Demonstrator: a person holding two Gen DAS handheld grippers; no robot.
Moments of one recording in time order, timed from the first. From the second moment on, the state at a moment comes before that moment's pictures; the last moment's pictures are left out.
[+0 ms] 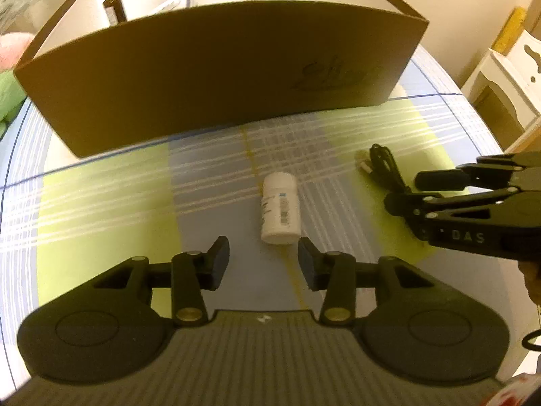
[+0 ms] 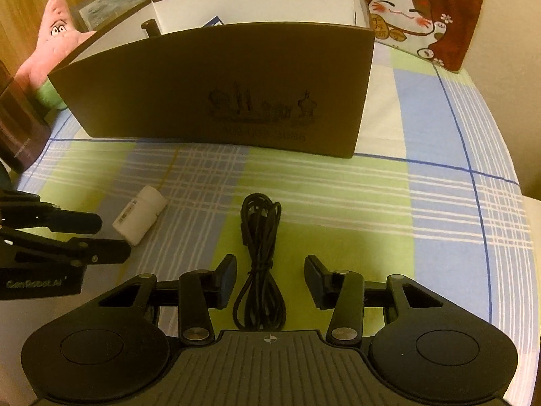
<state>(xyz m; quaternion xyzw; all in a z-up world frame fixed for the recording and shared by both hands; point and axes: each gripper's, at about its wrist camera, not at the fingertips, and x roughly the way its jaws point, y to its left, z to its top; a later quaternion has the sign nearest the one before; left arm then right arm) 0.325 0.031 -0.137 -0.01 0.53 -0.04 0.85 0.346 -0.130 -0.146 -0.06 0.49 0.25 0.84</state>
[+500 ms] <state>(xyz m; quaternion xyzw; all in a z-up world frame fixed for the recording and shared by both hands) 0.357 0.019 -0.148 0.01 0.52 -0.05 0.85 0.350 -0.115 -0.150 -0.10 0.46 0.26 0.84</state>
